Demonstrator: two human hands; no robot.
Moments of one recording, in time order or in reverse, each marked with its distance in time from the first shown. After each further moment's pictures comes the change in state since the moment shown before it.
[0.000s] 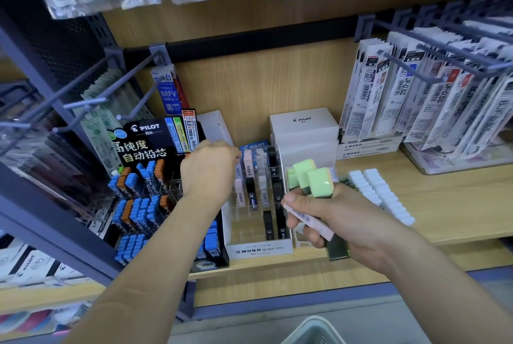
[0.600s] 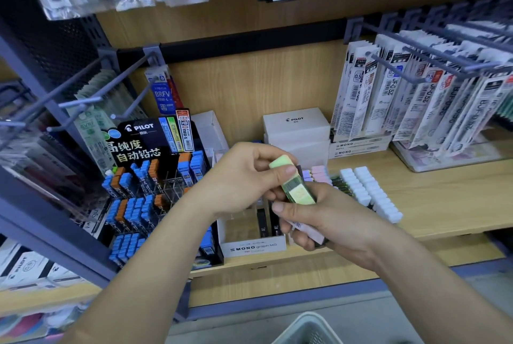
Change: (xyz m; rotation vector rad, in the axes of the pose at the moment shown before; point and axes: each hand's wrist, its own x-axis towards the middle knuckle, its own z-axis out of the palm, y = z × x) left_hand -0.022 0.042 -0.086 -1.355 -0.637 0.023; right_hand -0.004 0.004 0.002 -0.047 -0.095 -0.025
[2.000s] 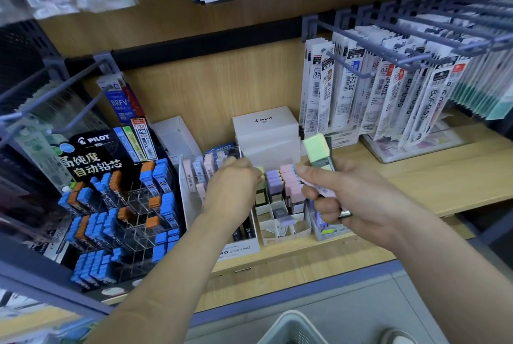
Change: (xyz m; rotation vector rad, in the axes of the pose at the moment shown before) left_hand 0.066 -0.078 0.043 1.182 0.355 0.236; right_hand -0.027 -0.012 -0.057 0.172 0.322 0.000
